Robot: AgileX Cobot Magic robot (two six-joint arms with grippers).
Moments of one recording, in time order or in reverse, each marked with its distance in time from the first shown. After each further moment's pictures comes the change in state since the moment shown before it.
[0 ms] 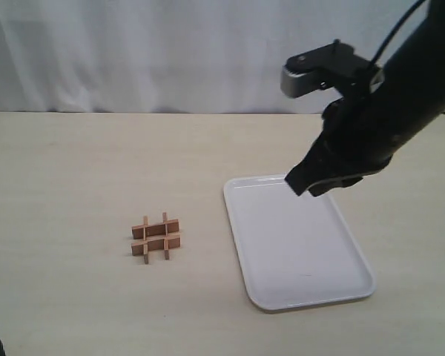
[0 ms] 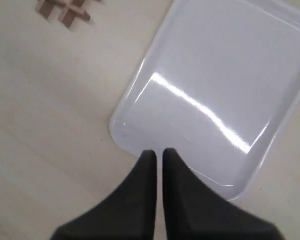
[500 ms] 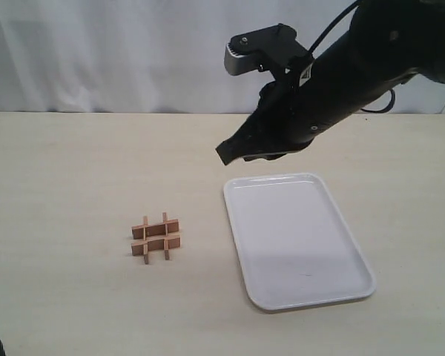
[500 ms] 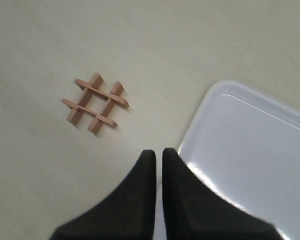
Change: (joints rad) left arm 0.000 0.000 0.000 0.000 0.000 0.000; right arm 0.066 0.107 -0.043 0.081 -0.333 0.022
